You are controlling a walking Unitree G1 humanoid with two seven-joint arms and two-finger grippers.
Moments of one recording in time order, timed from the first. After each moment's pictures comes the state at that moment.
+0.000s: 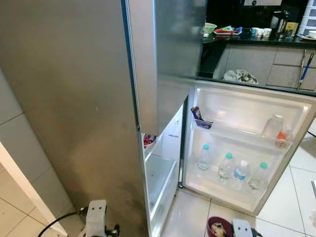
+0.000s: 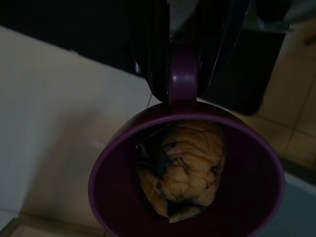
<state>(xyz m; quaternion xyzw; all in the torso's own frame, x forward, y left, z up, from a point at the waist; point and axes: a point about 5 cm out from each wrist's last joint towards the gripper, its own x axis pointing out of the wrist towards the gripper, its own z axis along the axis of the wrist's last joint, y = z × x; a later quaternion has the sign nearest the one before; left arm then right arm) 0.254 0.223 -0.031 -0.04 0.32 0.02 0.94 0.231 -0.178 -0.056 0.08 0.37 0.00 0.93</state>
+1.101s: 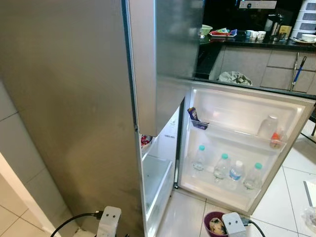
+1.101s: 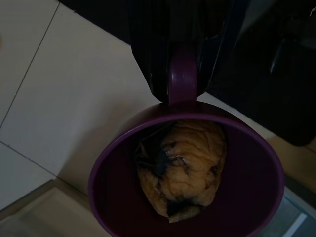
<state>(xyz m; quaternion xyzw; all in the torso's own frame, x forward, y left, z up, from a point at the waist) 0.237 0.202 -0.045 0.04 0.34 -0.06 0.94 0.234 -0.184 -0.054 -0.07 0.38 0.05 0.92</state>
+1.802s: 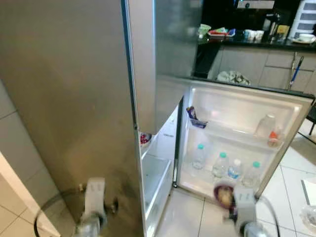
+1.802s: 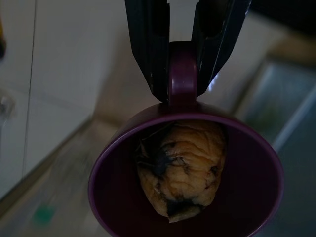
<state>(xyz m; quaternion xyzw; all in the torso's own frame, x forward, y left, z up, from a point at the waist) 0.308 0.239 0.028 -0.01 0.20 0.04 0.98 0.315 -0.208 0.024 -0.02 0.22 -0.03 0.98</state>
